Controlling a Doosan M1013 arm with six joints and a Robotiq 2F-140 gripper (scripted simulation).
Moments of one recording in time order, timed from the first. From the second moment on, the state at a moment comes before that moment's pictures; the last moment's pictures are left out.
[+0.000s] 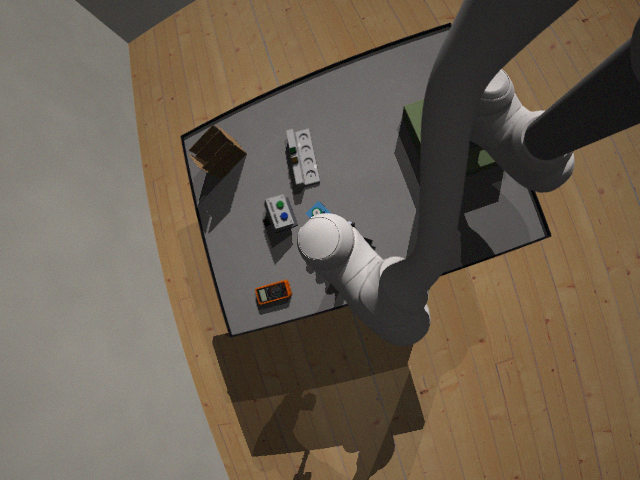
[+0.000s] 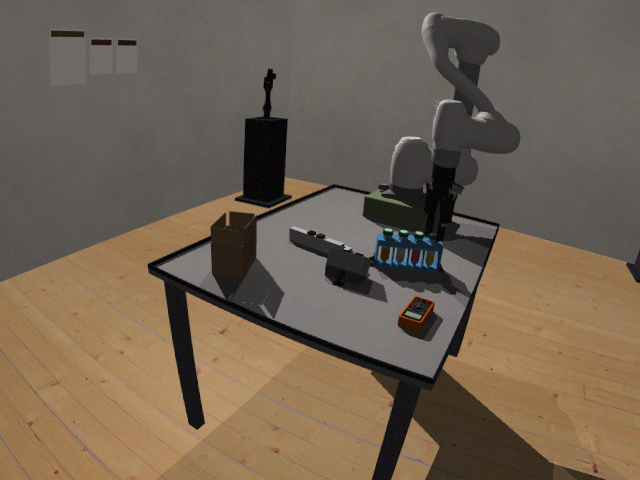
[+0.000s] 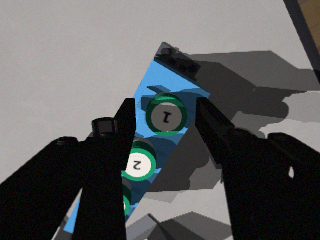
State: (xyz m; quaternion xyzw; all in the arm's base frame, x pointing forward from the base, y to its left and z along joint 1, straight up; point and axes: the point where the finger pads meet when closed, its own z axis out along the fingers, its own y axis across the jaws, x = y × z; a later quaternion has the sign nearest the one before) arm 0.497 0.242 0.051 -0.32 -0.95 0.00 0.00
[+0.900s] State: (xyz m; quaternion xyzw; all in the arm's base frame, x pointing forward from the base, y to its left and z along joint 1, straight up) arm 0.497 0.242 0.051 -0.75 -0.66 0.00 0.01
